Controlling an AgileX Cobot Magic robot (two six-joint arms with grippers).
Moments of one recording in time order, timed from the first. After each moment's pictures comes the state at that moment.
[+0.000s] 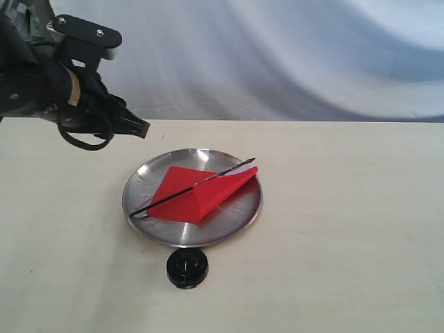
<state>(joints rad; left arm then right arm) -0.36 1.54 -1.13 0.61 0.51 -0.55 0.16 0.01 0.00 0.03 0.33 0.03</state>
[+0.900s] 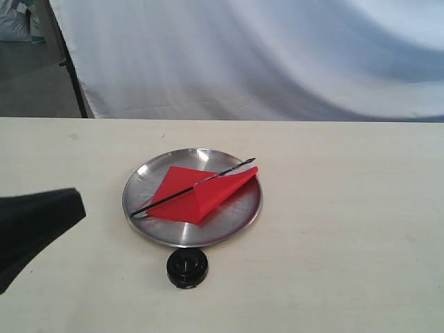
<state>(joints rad) -0.64 0.61 -0.28 0.42 -0.20 -0.67 0.16 0.01 0.00 0.03 0.33 0.03</state>
